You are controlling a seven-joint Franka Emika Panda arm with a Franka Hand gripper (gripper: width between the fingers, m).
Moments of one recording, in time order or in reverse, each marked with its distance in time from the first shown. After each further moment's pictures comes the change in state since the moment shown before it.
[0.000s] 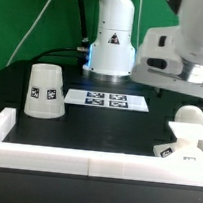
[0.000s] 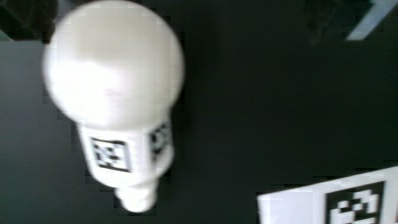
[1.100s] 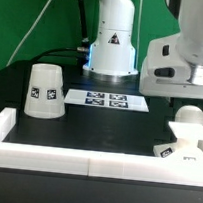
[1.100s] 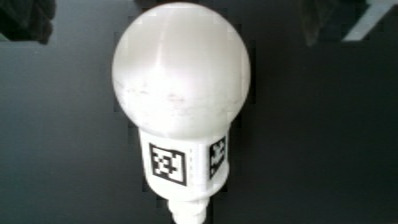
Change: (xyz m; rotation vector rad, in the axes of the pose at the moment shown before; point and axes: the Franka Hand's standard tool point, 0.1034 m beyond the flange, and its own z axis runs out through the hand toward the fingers) arm 0.006 -0.008 0.009 0.108 0.018 -0.153
